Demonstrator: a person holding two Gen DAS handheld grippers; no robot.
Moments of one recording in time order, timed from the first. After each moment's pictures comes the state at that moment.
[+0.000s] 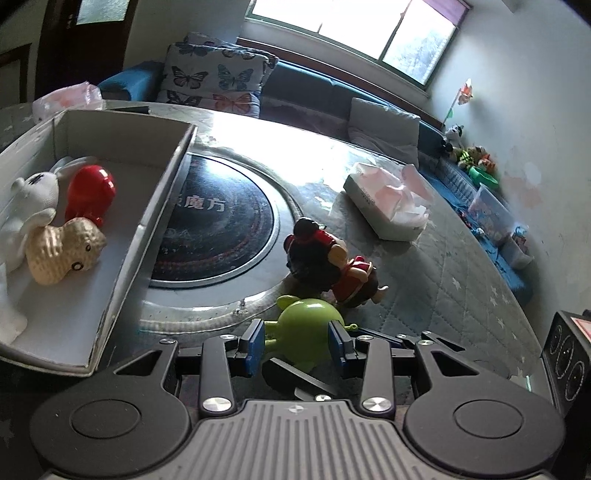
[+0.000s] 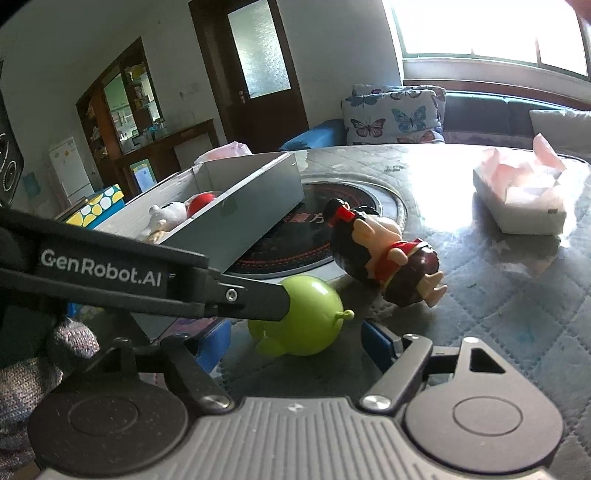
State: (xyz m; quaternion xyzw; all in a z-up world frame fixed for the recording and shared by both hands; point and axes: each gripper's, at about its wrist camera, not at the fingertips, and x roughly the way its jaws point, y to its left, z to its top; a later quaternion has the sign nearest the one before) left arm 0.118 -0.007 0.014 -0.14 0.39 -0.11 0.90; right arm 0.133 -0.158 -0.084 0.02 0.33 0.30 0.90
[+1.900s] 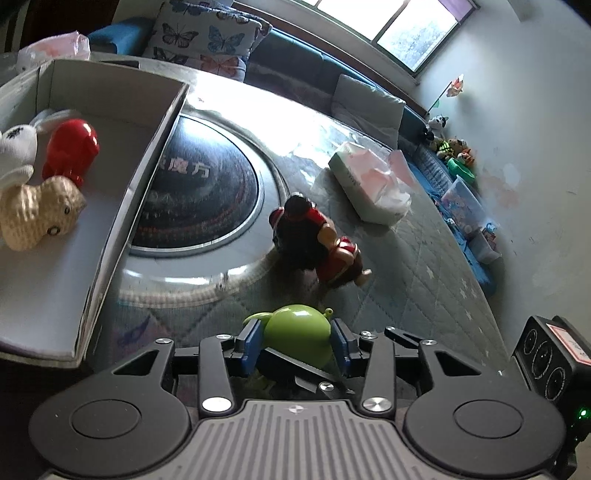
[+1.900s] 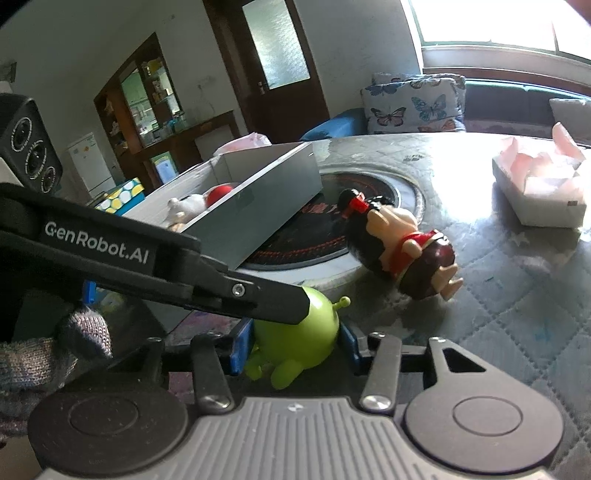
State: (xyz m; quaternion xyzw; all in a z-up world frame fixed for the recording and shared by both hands) left arm 0.124 0.012 0.006 -0.20 0.44 -0.16 0.86; right arm 0.136 -0.163 -0.086 0.03 0.34 0.34 0.87
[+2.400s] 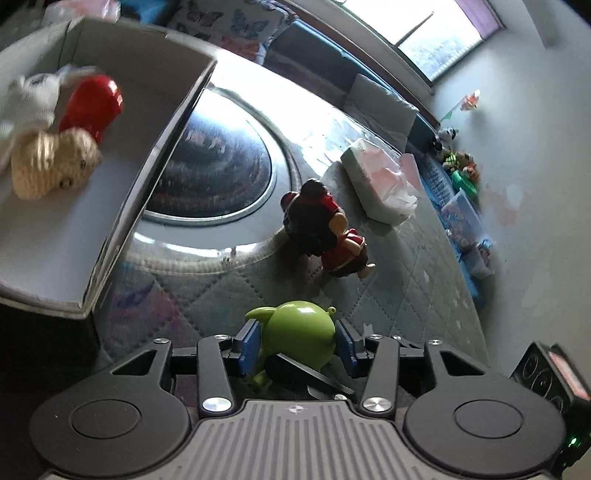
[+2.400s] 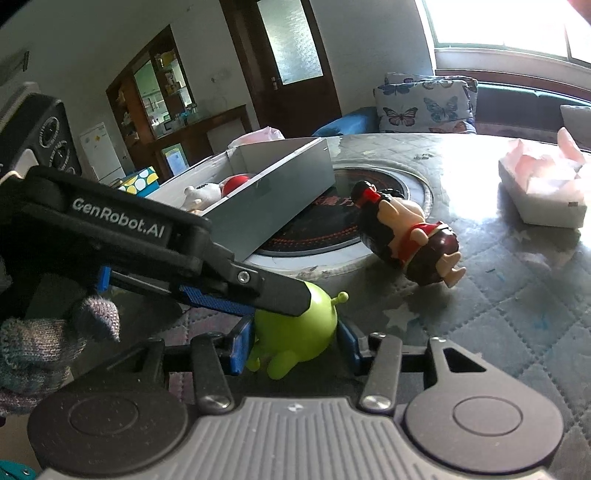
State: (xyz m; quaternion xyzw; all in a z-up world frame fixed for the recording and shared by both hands) left arm 0.118 0.024 -0.005 -0.27 0.45 -0.15 0.84; right arm 0.121 -0.168 -0.083 0.01 0.34 0.35 0.87
